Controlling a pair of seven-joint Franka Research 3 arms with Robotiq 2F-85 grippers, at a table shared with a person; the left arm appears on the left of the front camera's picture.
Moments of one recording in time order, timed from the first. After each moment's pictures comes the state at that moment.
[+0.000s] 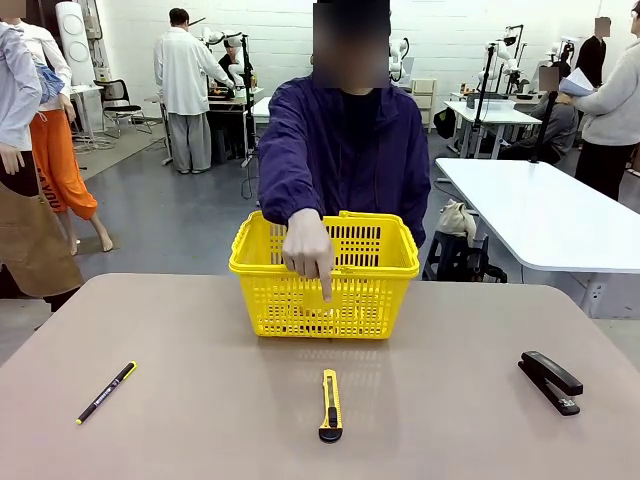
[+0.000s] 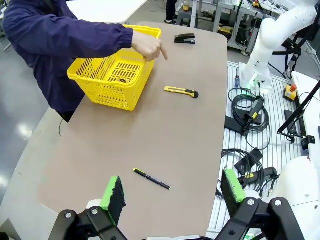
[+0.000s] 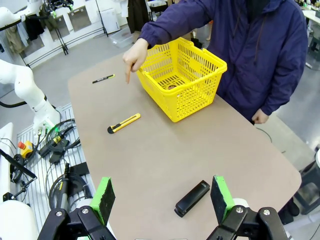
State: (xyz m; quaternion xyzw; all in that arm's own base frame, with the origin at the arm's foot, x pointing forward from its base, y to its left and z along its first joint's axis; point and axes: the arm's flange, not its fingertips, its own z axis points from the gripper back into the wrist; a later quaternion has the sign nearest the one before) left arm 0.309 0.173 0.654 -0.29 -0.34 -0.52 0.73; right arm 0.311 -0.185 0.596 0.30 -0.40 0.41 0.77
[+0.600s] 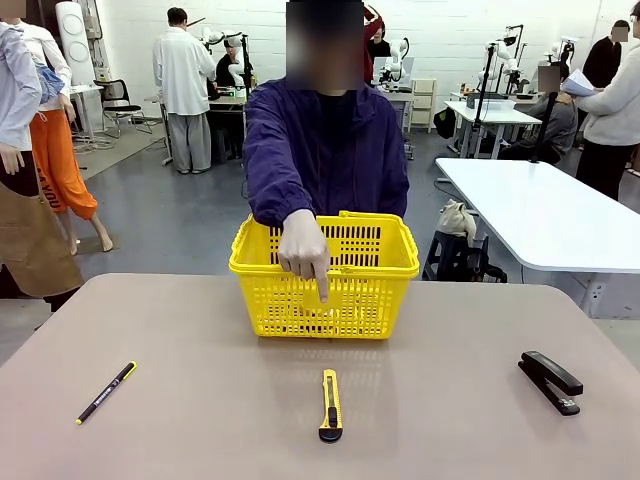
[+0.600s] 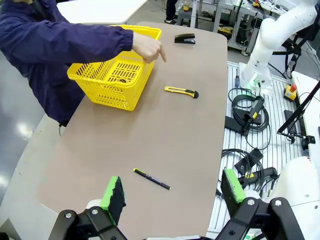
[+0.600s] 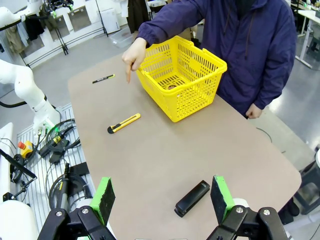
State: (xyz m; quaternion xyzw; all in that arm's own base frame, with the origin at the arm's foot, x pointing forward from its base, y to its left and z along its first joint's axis) left arm 0.309 0.173 0.654 -0.29 -0.34 -0.52 0.73; right arm 0.311 -0.185 0.596 0.30 -0.40 0.41 0.77
